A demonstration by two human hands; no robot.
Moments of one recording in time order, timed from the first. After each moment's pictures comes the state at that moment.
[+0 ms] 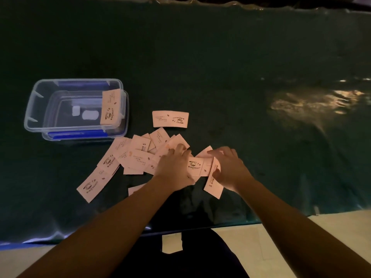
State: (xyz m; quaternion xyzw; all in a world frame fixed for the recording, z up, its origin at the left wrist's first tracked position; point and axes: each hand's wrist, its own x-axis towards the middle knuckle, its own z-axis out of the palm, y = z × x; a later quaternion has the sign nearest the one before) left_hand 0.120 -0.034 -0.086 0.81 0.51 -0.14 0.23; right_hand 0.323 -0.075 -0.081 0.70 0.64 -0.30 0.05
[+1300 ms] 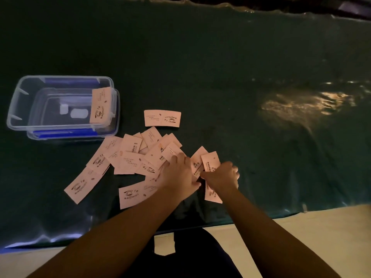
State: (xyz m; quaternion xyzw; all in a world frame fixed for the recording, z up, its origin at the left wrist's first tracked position) left_hand 0.154 -0.070 -0.116 0.81 0.56 -0.10 0.17; right_hand 0.296 -0.089 -0.091 0.89 0.30 -0.34 0.00
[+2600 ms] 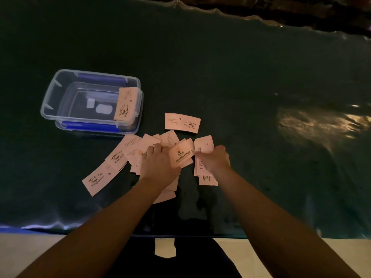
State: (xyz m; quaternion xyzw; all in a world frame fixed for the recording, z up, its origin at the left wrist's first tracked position) left_hand 0.067 -0.030 -0.088 0.69 0.69 -0.08 0.22; right_hand 0.246 -0.004 -0.091 0.85 0.29 -0.42 -0.09
